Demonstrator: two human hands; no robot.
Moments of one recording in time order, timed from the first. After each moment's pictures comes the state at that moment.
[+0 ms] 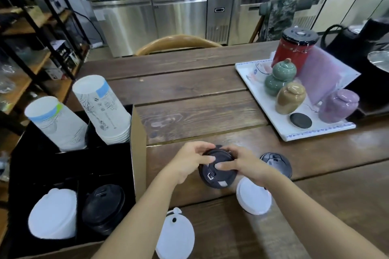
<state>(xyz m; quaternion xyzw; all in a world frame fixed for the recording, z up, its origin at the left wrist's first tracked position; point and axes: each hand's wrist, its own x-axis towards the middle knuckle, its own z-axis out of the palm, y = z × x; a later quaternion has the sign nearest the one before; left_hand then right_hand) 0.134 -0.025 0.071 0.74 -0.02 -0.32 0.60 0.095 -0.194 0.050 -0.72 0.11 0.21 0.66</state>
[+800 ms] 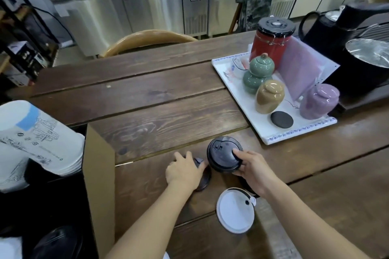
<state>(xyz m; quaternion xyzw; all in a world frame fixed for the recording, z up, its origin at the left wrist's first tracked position) 0.160 -0.106 0.016 0.97 -0.07 -0.23 0.03 0.102 -0.270 0.020 -0.50 0.34 0.07 0.79</state>
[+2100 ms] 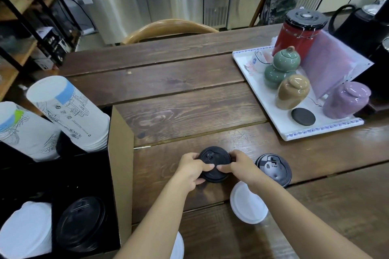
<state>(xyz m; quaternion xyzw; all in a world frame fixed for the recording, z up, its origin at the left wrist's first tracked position) 0.146 -0.075 0.023 0.68 0.25 -0.34 0.60 0.112 -0.214 0.012 -0.74 0.25 0.22 0.58</state>
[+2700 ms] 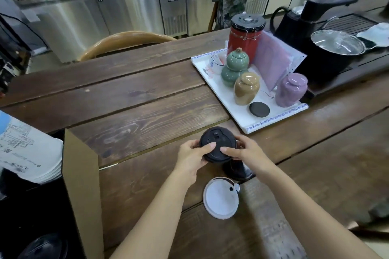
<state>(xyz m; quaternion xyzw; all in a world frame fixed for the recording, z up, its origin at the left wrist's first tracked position) 0.142 -0.146 0.049 0.63 0.13 -0.33 0.69 0.080 -0.289 0.047 -0.71 0.26 0.06 0.65</state>
